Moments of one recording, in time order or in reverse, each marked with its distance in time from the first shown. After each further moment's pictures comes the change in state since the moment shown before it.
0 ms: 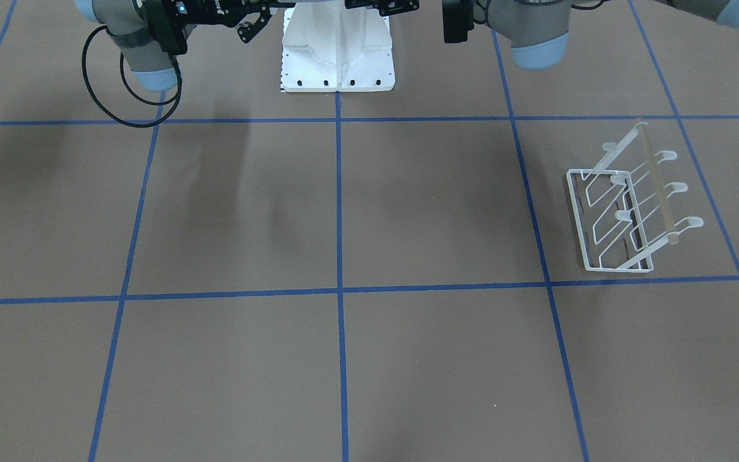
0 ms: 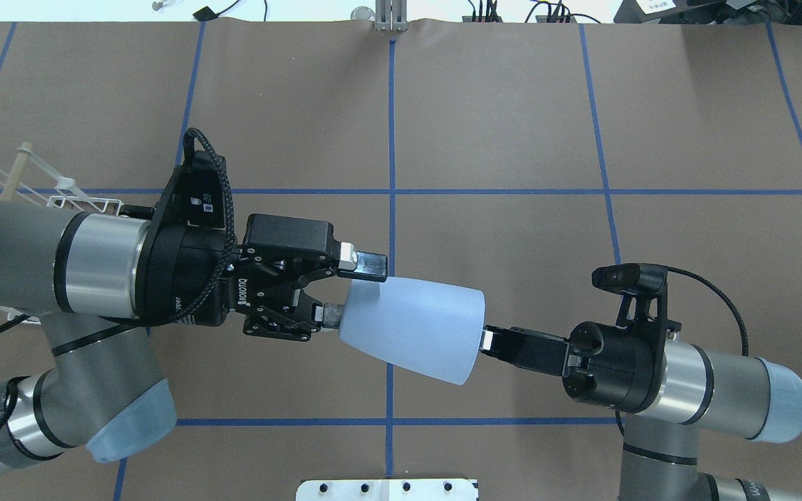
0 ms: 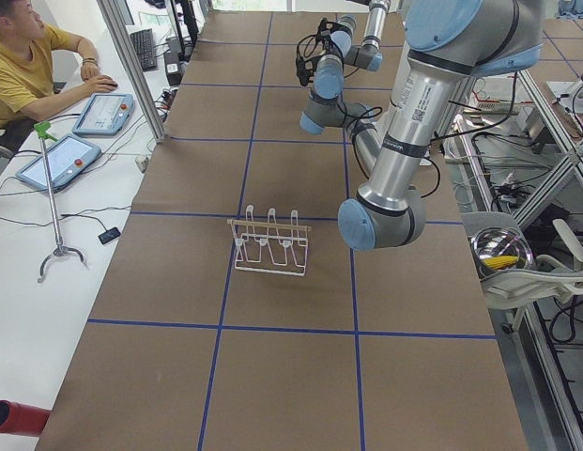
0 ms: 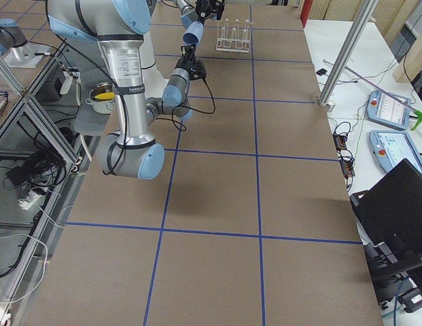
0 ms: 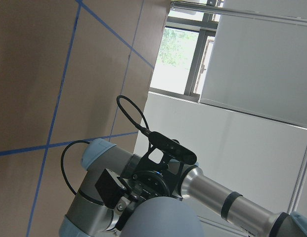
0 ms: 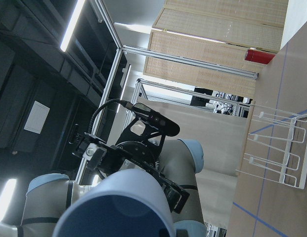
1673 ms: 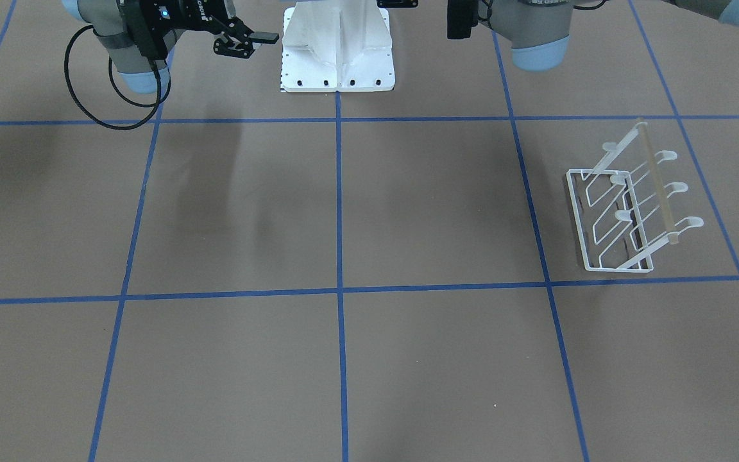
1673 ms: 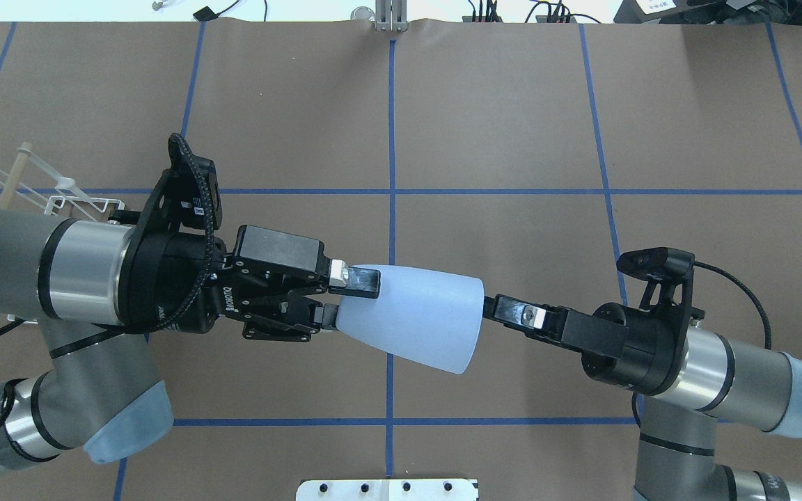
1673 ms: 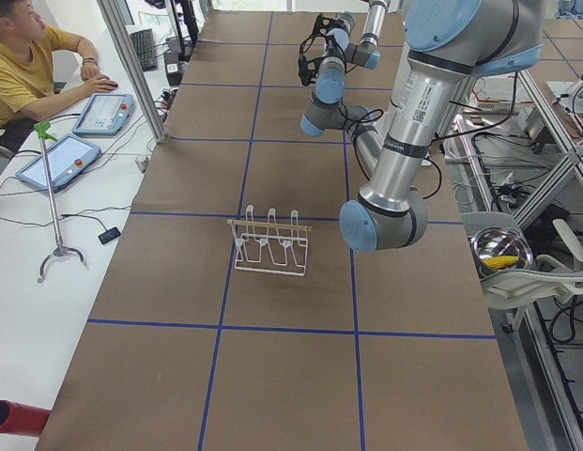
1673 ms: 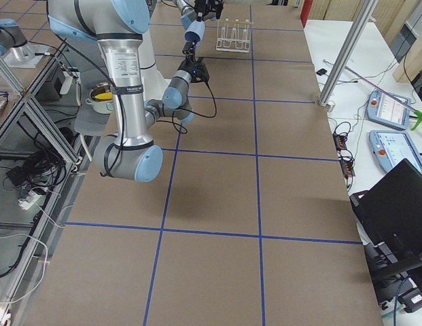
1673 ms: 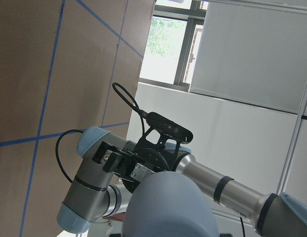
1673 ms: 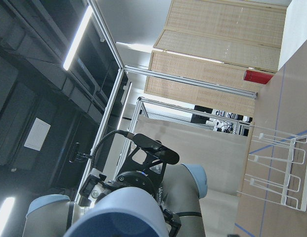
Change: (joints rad) left arm -0.003 0.015 0.003 -0.066 0.000 0.040; right arm 0.048 -0.062 0.016 -0.007 -0.045 0.013
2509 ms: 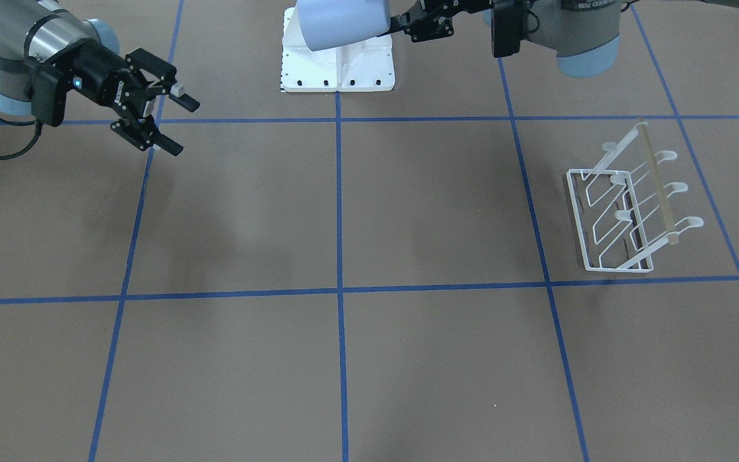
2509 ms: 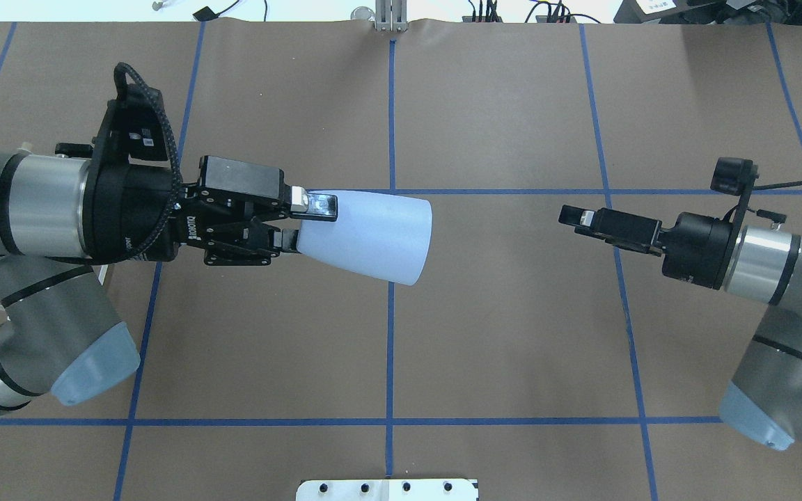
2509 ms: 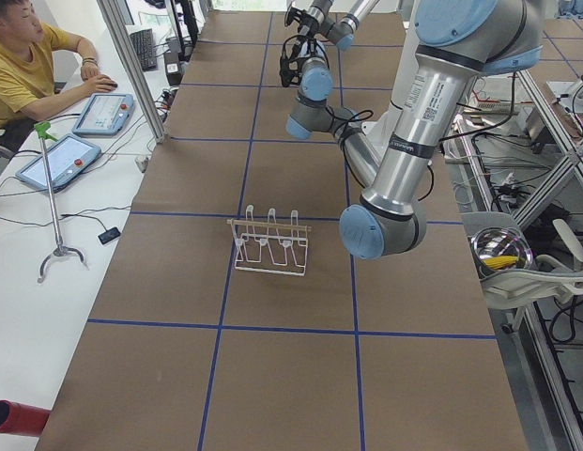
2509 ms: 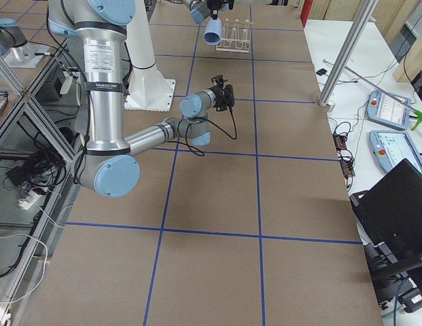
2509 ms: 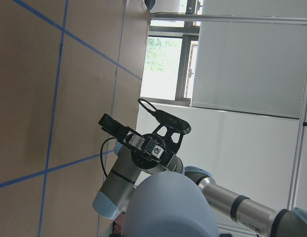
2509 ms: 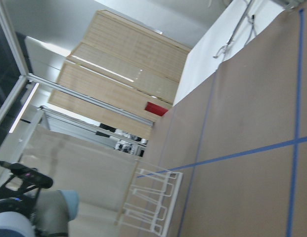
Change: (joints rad) left arm -0.162 0.030 -0.011 0.168 -0.063 0.149; right arm 0.389 -0.151 -0.007 -0.494 0.309 0.020
